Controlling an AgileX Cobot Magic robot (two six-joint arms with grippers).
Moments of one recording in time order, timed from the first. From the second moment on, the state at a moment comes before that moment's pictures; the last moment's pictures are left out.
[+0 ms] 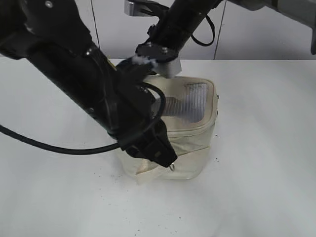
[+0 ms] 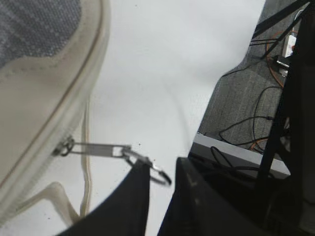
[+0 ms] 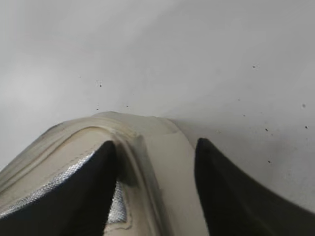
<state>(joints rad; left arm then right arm) -0.78 1.69 -1.15 -0.63 0.84 0.67 0.48 2.38 -2.21 0.55 1.23 -0.60</state>
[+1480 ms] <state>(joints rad) -0.53 2.00 -1.78 -0.53 0.87 0.63 0.13 1.83 -1.43 0.31 1.12 -0.29</state>
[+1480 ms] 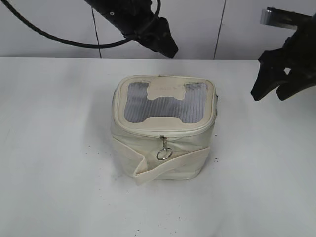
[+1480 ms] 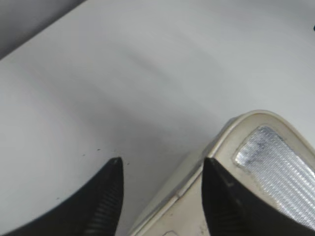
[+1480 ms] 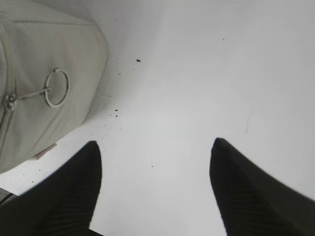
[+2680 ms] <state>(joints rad) -0.56 2.29 -2.02 -0.70 1.13 0.71 0.13 1.58 -0.93 0.64 0.74 -0.62</state>
